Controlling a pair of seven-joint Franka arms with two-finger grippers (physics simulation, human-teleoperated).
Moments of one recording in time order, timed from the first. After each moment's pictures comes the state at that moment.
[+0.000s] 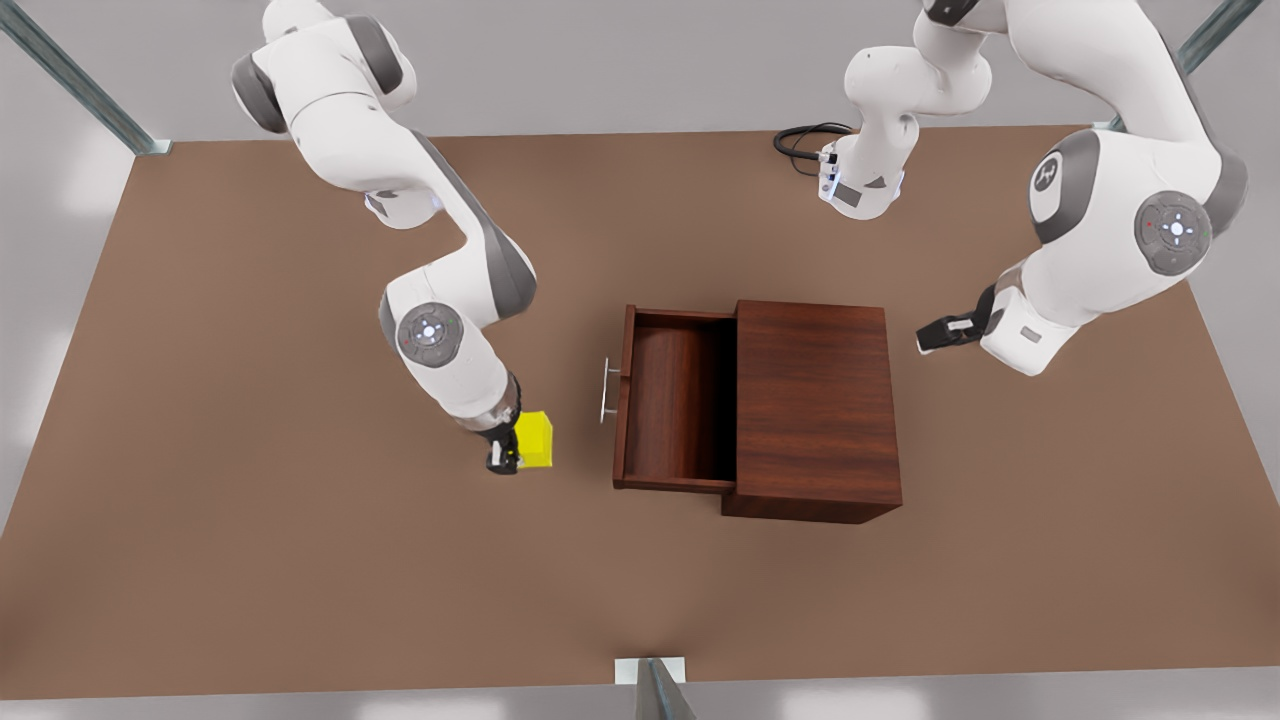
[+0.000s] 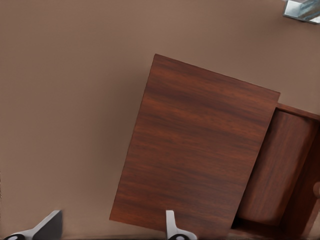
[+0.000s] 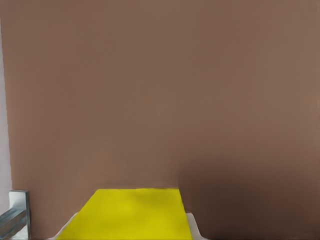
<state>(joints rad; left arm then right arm) -0.14 0.20 0.00 -1.38 -0.11 1.45 -0.32 0.43 0.55 0.06 -1.28 0.03 1.93 2.03</state>
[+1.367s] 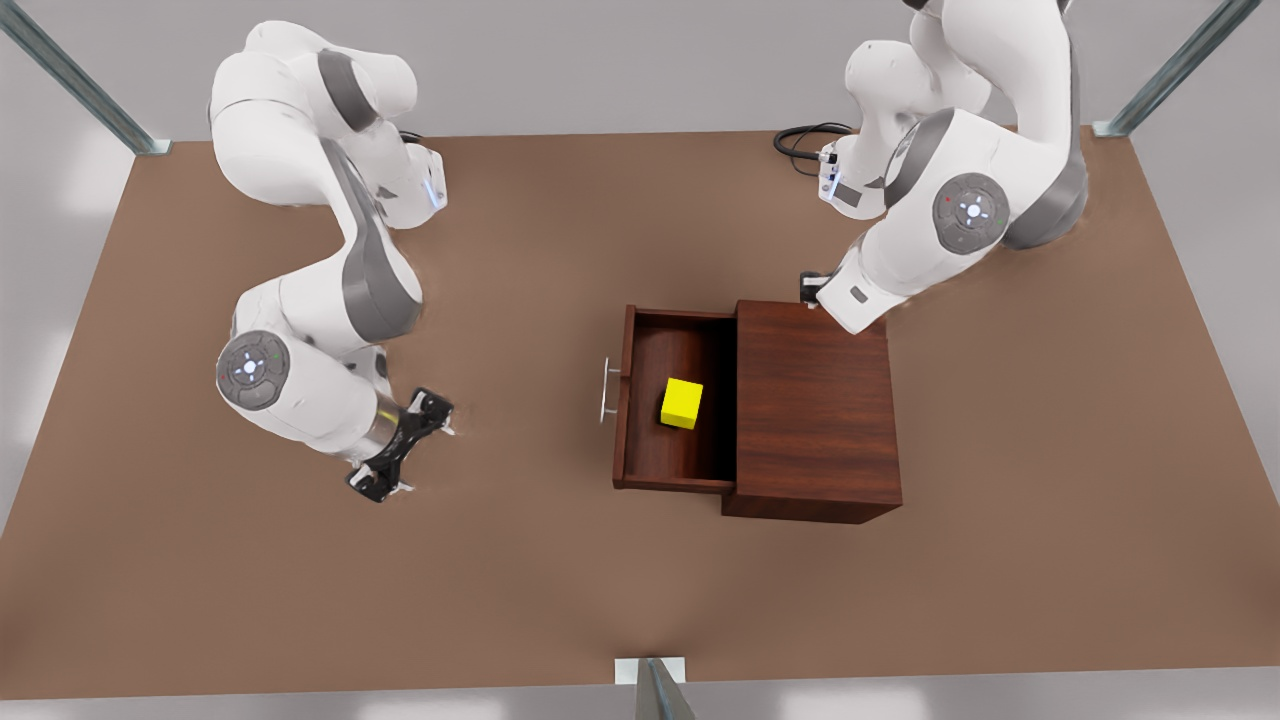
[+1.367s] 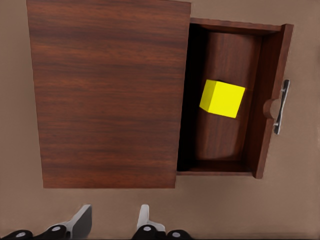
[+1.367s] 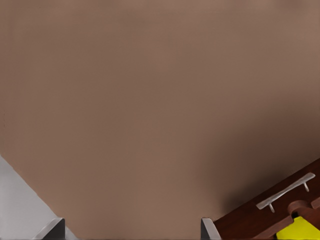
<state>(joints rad) -0.41 0.19 -0.04 -1.42 -0.16 1.42 -0.42 0.13 0.58 0.17 -1.04 0.03 1.62 2.45</state>
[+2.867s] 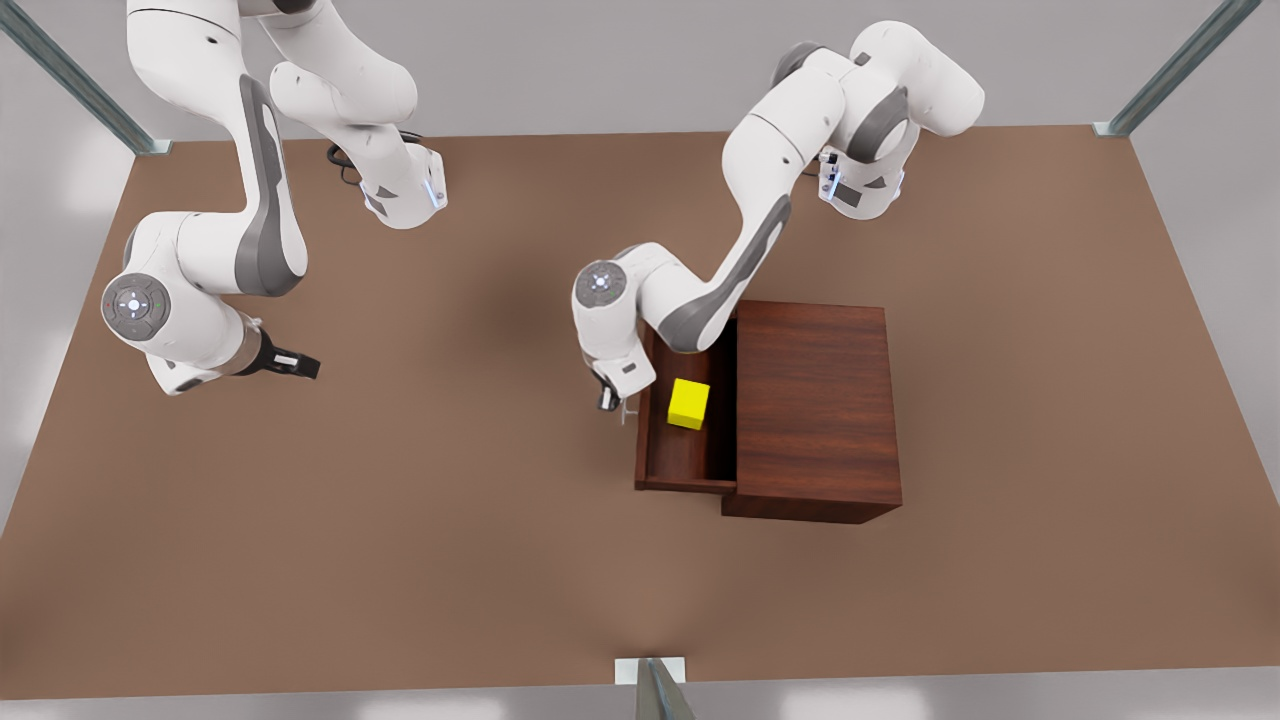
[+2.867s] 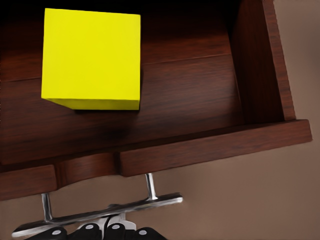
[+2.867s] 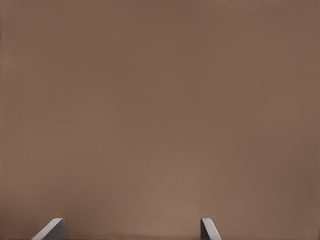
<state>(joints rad) -0.85 0.84 0.02 -1.13 0.11 2.02 -2.21 -0.05 0.07 0.03 -1.91 -0.08 1.79 0.21</state>
